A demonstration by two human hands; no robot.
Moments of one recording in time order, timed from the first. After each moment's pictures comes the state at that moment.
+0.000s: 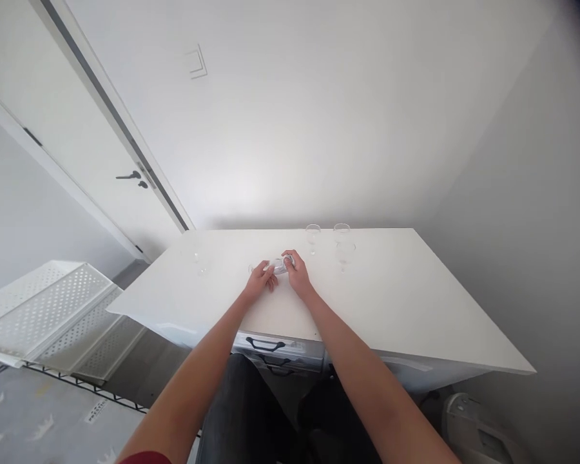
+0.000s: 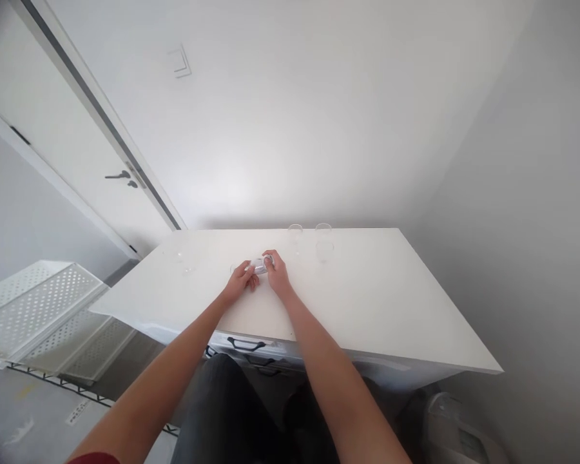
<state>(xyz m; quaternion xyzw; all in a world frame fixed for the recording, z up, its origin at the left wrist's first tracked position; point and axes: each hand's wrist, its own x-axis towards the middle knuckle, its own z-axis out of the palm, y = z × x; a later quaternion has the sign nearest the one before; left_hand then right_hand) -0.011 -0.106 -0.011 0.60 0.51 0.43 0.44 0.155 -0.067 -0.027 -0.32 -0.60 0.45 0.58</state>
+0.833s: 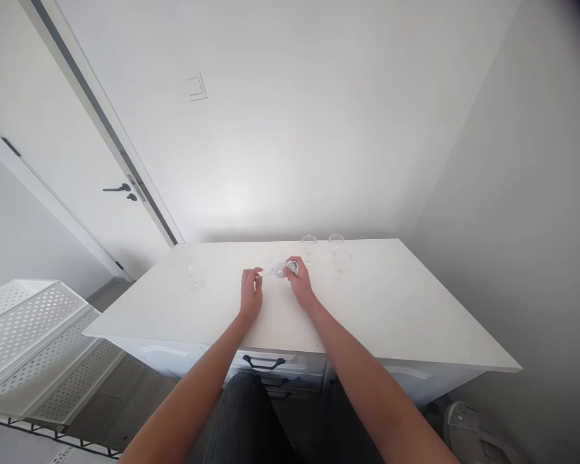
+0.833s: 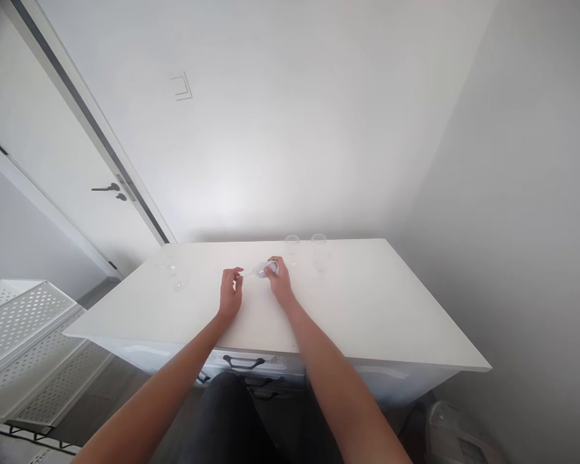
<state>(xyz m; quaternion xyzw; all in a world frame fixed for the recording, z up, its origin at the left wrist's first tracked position) -0.019 -0.113 -0.020 0.65 0.54 0.53 0.09 0.160 -0.055 -0.027 -0.34 -0.56 0.47 0.60</state>
